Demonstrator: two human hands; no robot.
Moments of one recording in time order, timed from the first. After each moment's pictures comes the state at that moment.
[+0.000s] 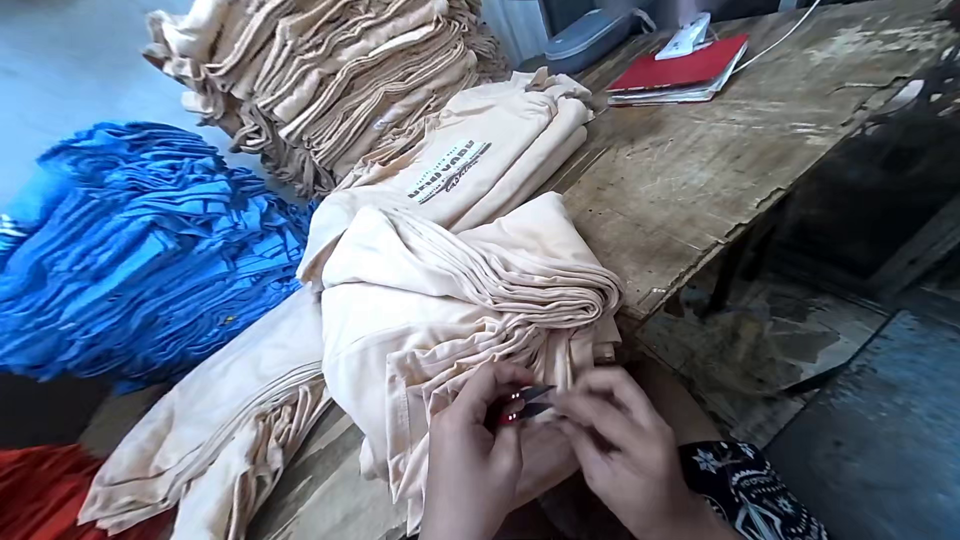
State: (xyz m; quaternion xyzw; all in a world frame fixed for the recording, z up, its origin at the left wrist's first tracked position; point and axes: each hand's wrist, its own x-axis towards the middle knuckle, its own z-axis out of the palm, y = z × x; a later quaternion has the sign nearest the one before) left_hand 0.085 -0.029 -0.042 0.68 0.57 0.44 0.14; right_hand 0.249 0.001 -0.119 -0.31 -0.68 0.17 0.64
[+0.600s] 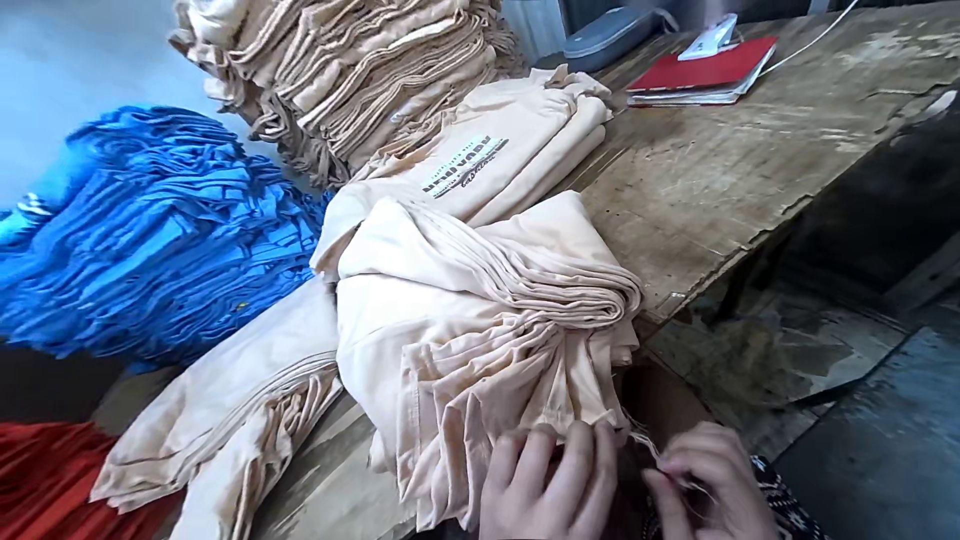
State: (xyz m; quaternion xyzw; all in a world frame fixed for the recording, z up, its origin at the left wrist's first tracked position) left_hand 0.117 -0.056 -0.063 0.78 0.45 0.30 -0.30; right_hand 0.298 -0.034 -0.150 -0.36 -0.66 0.17 0.64
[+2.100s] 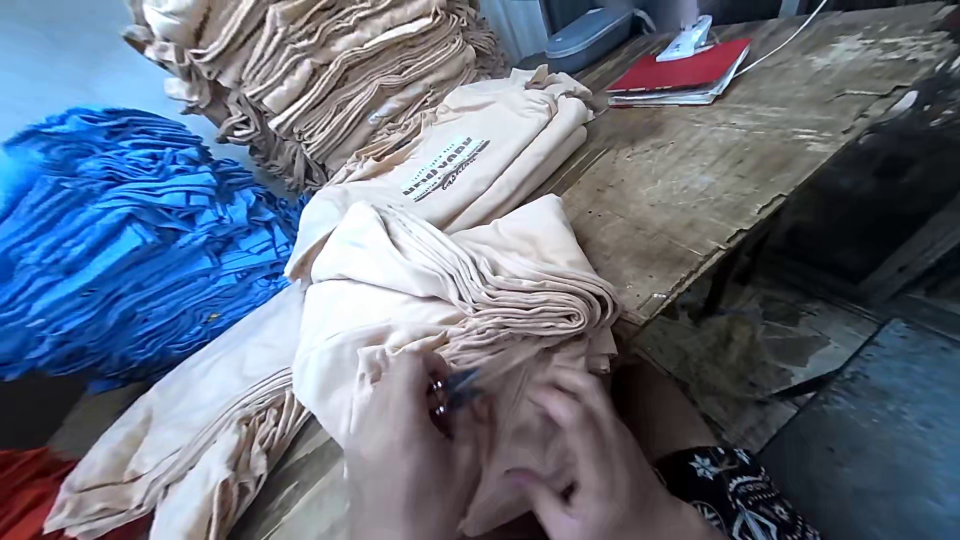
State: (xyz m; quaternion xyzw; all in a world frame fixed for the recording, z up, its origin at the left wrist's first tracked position) left_hand 0.072 -0.035 -0.005 0.65 0.67 0.30 -0.20; right_hand 0.241 -0.001 -0.099 -0.28 -0.77 0.19 0.54
